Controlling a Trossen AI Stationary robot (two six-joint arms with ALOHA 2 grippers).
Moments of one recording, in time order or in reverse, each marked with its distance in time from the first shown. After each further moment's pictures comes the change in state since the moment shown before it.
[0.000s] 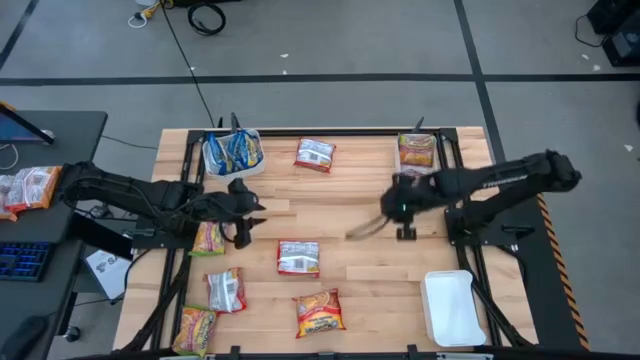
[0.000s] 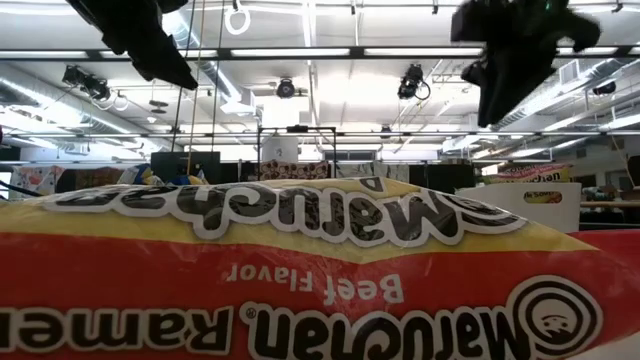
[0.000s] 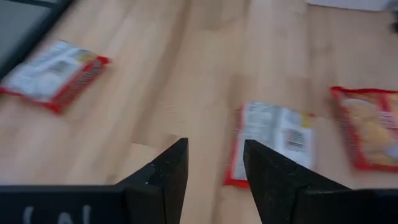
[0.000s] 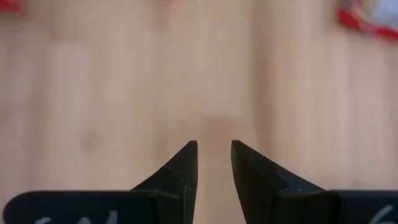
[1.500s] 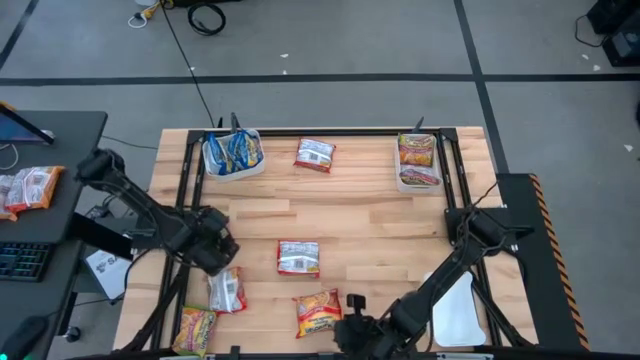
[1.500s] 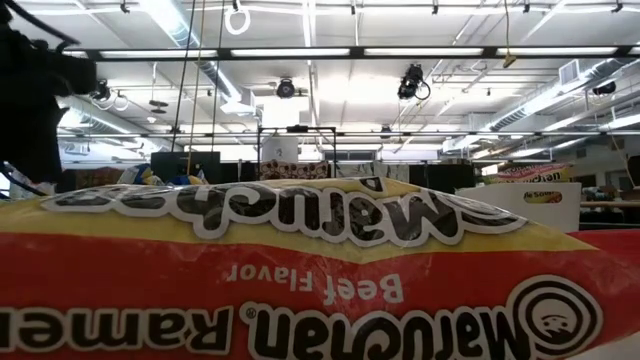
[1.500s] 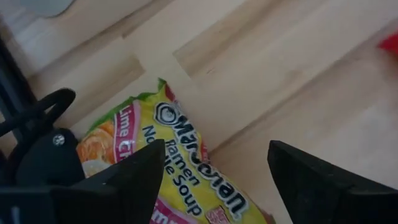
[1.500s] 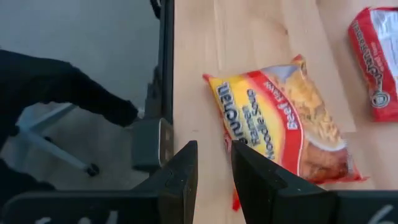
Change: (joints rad) left arm -0.468 0.214 -0.117 -0.591 -0.163 -1.335; right arm 0.654 0.901 0.727 0.346 0.262 0.648
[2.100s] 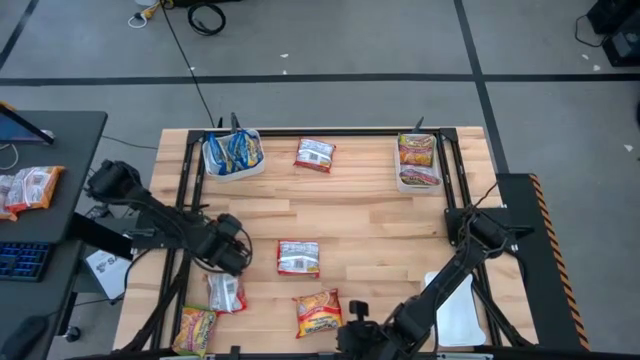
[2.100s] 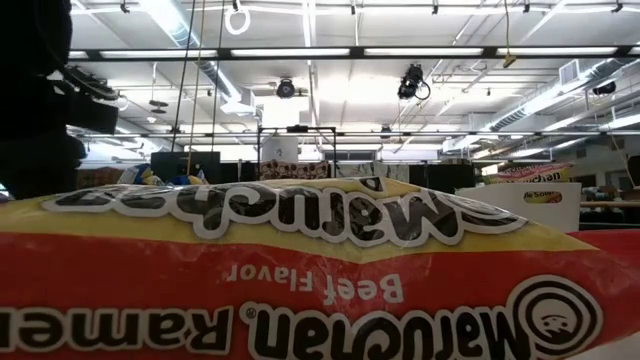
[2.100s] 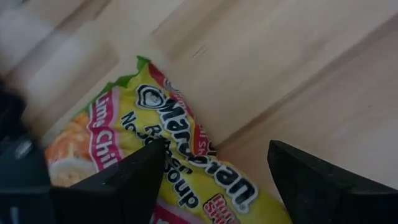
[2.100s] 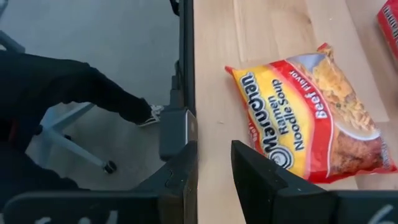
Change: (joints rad) left arm 0.115 0.258 0.000 0.197 0.090 0.167; right arm 0.027 0.006 0.000 0.032 -0.028 0.041
